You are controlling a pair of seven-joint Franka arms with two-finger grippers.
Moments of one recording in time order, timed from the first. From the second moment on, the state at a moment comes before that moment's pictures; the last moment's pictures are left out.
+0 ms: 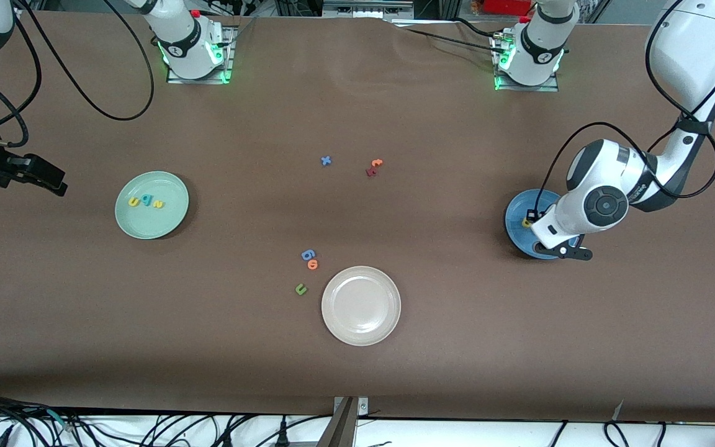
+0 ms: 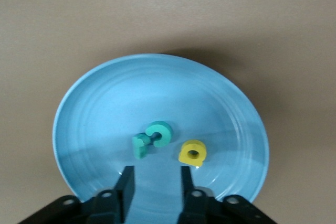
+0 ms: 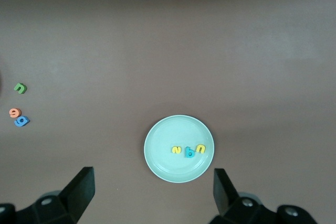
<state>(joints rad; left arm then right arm) 0.41 0.51 -0.56 -1.98 0.43 2.10 -0.24 0.15 0.17 -0.13 -1.41 -0.04 1.62 0.15</state>
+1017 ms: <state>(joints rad) 0.42 0.35 -0.51 -1.64 0.28 1.59 -0.19 0.15 0.22 -0.12 -1.42 0.04 1.70 0.05</state>
